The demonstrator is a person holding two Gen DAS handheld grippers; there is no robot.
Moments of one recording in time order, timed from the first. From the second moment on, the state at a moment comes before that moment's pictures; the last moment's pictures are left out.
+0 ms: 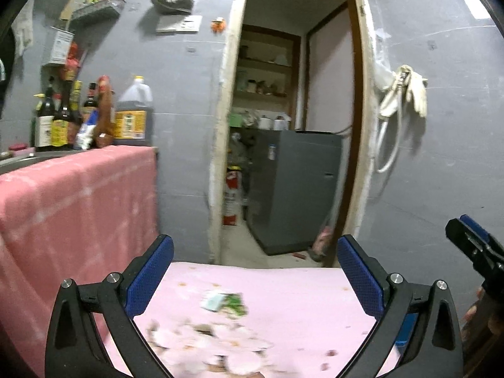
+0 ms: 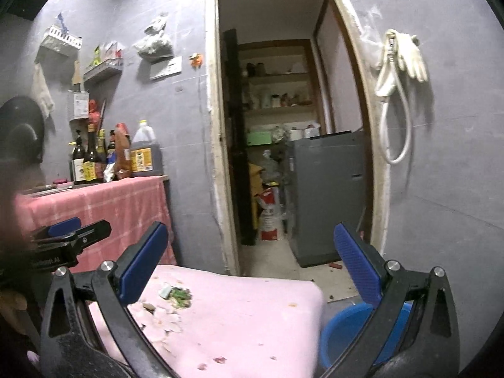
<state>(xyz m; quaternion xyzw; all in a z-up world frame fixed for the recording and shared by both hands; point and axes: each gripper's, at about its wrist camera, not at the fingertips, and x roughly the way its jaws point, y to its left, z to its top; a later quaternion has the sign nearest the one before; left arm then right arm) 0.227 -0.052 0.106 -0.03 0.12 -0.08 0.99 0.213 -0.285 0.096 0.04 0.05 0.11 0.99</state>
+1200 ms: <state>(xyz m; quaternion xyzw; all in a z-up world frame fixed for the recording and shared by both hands) 0.328 0.004 -0.051 0.01 0.39 -0.13 0.91 0.369 -0.180 -0.046 -0.01 0.36 0.23 0.91</state>
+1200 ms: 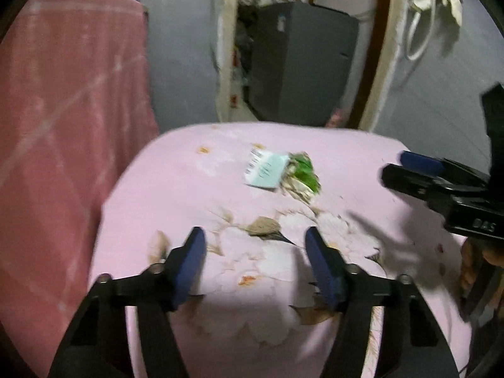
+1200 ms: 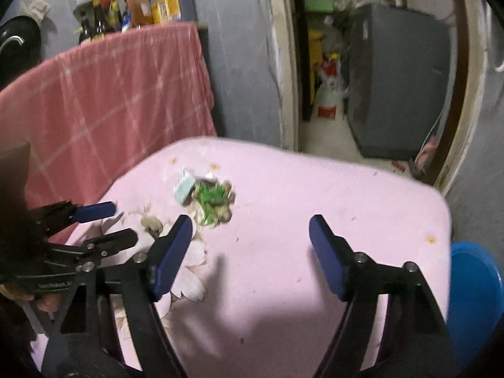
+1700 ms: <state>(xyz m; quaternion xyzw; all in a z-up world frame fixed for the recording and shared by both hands) 0.346 0.005 -0.066 0.00 0.42 -0.15 0.90 0.419 -0.151 -0.074 -0.03 0.45 0.26 0.86</state>
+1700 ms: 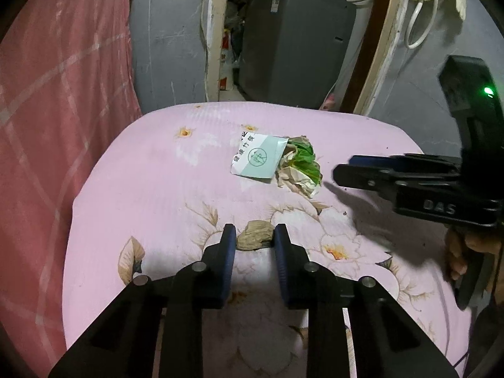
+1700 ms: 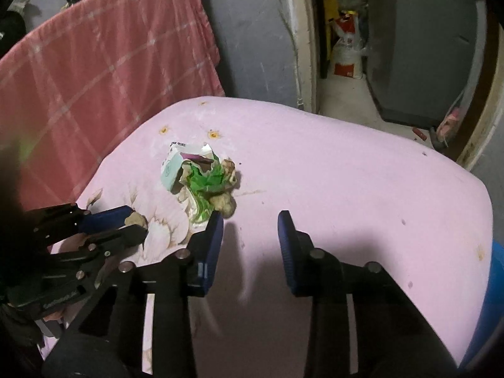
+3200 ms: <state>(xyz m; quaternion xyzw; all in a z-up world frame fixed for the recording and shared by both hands) 0.293 -0.038 0.008 -0.05 0.29 -0.18 0.94 0.310 -0.221 0.005 -0.03 0.26 0.25 0.93</state>
